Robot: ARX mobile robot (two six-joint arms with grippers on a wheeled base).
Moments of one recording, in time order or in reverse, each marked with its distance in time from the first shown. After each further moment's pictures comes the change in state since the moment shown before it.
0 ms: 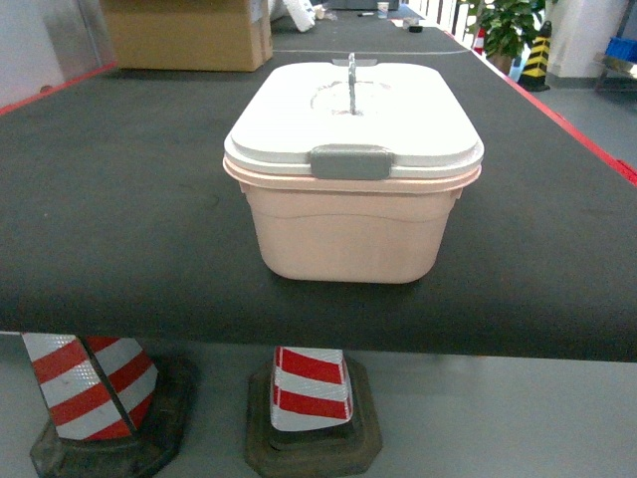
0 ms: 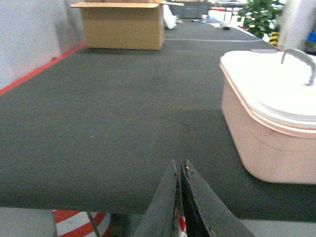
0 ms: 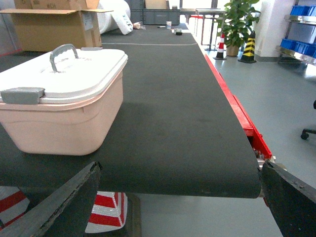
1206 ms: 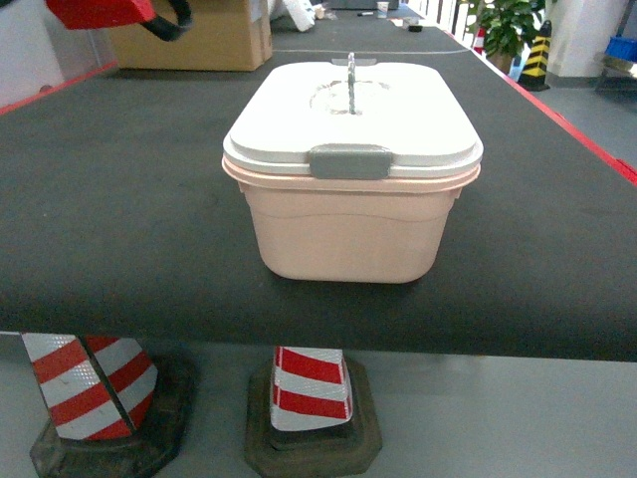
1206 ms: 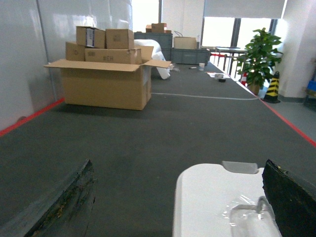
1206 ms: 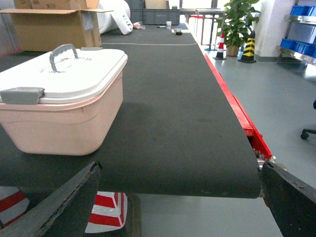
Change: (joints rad) left arm -0.315 0.866 1.084 -0.031 -0.333 0.018; right arm 0.000 0.000 0.000 0.000 0.000 0.000
